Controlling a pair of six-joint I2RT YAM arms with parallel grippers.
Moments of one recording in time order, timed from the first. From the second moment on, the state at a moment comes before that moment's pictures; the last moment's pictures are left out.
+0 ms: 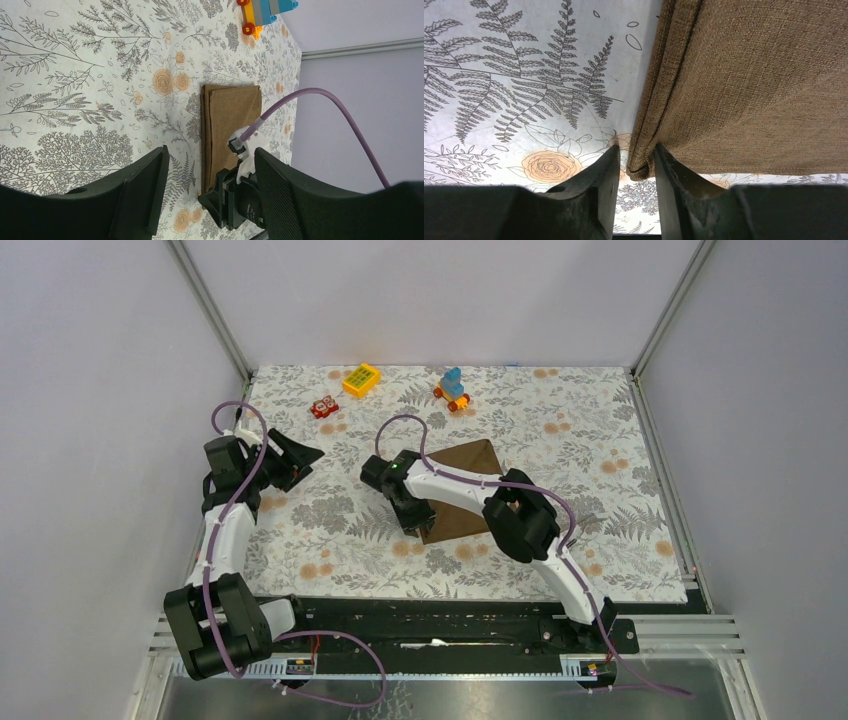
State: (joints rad) left arm 0.31 1.16 0.73 -0.13 0.71 -0.71; right arm 0.99 2.33 1.91 -1.13 0.18 0.58
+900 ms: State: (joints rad) left arm 0.12 1.32 0.58 0.14 0.77 -0.87; right arm 0.99 2.10 1.59 -0.80 0.14 0.49
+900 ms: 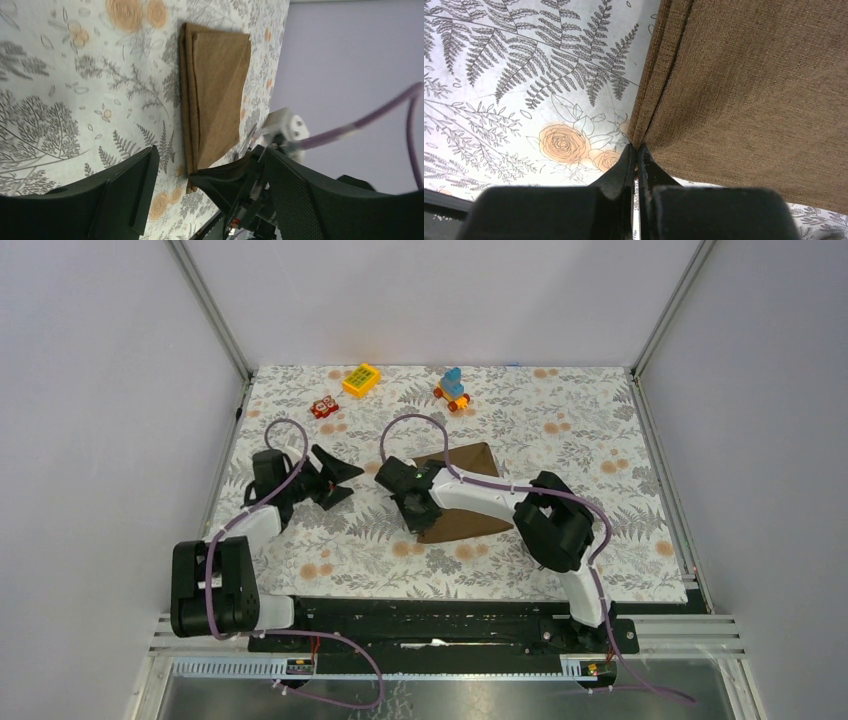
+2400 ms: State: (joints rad) left arm -0.22 1.99 0.65 0.91 0.57 -1.33; right arm 0.95 1.90 1.47 -0.69 0.05 0.44
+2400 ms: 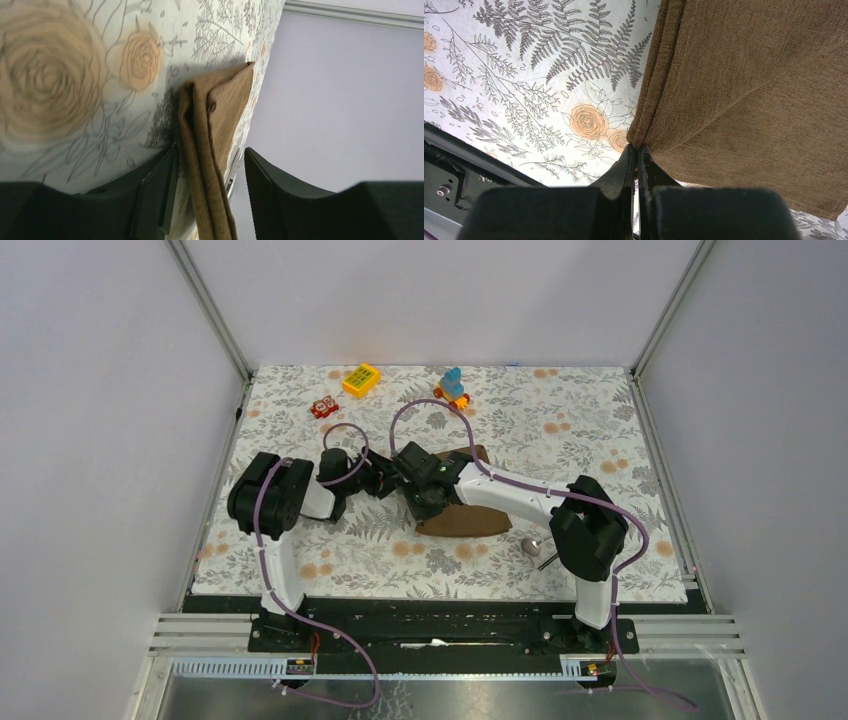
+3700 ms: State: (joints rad) left arm 0.26 1.17 1.27 -0.67 0.40 -0.68; right arm 1.15 2.07 1.90 -0.29 -0.31 0.64
